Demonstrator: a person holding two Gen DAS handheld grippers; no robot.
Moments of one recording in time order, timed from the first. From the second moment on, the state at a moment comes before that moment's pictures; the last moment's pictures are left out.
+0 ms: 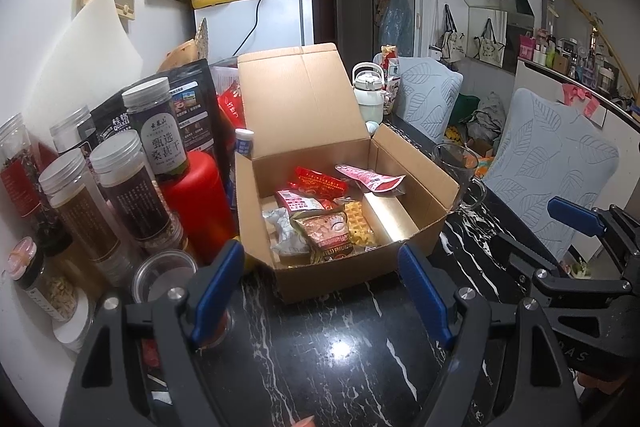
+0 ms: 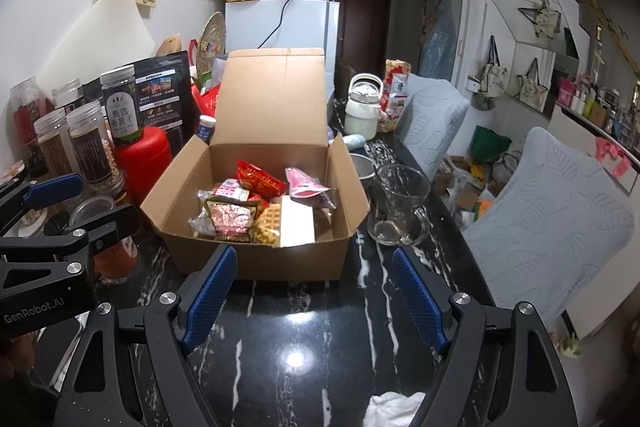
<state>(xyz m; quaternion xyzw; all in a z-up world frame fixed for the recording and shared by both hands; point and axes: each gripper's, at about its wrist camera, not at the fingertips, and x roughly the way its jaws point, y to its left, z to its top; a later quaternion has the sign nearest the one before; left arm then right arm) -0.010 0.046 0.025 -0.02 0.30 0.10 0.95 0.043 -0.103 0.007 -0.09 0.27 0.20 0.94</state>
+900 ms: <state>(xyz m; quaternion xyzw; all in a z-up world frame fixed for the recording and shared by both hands) -0.006 0.046 0.018 -0.02 0.32 0.09 0.94 0.047 -0.104 -0.001 -0.10 0.28 0.20 0.93</state>
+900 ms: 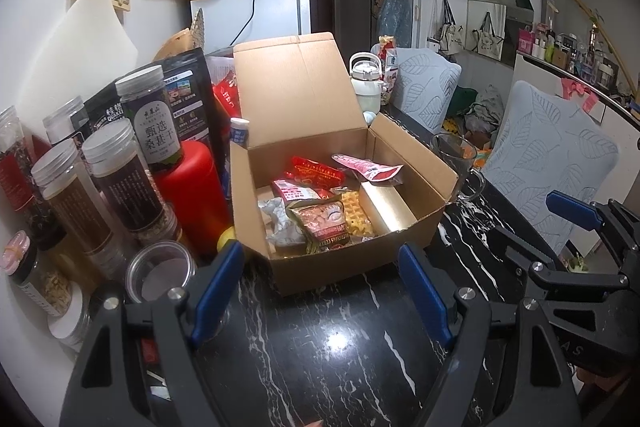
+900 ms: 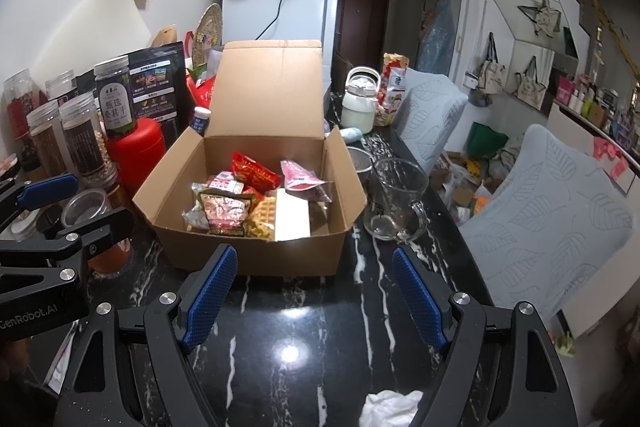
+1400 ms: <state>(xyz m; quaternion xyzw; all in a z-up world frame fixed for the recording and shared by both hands) -0.007 0.046 0.018 -0.02 0.32 0.09 0.94 0.049 -0.106 -0.002 -0.10 0.29 0.20 0.93</state>
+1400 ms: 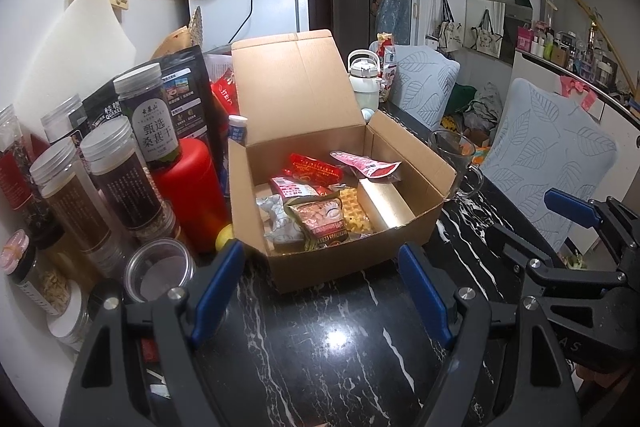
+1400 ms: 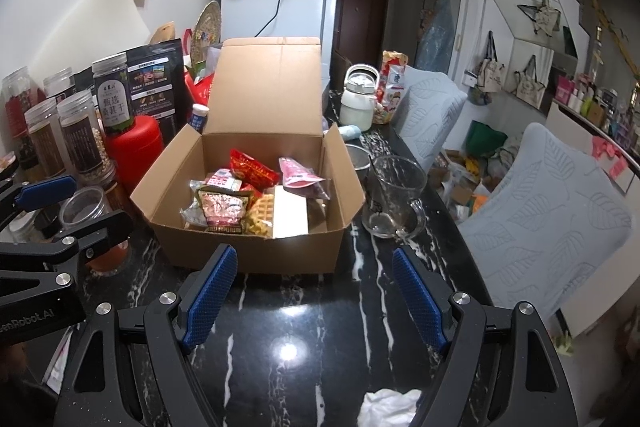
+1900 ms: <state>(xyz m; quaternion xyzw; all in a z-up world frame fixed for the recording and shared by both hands) -0.008 0.046 0.017 -0.02 0.32 0.08 0.94 0.050 -0.105 -0.001 -0.10 0.29 0.20 0.93</state>
